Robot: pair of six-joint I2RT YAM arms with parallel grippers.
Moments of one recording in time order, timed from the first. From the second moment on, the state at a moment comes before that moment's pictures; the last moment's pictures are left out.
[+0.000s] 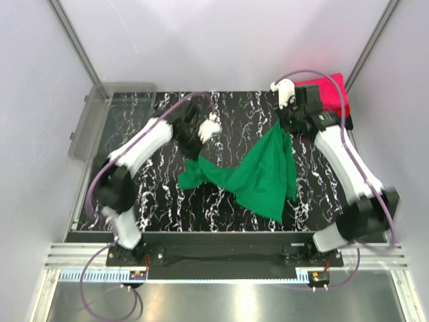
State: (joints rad) left arm -0.49 1.67 1.47 -0.98 0.36 0.59; right arm 0.26 1.41 1.46 -0.66 -0.07 -0.31
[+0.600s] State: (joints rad) left arm -0.38 2.02 1.88 -0.95 0.32 0.41; right arm 0.04 1.65 1.34 -0.48 -0.26 -0.61
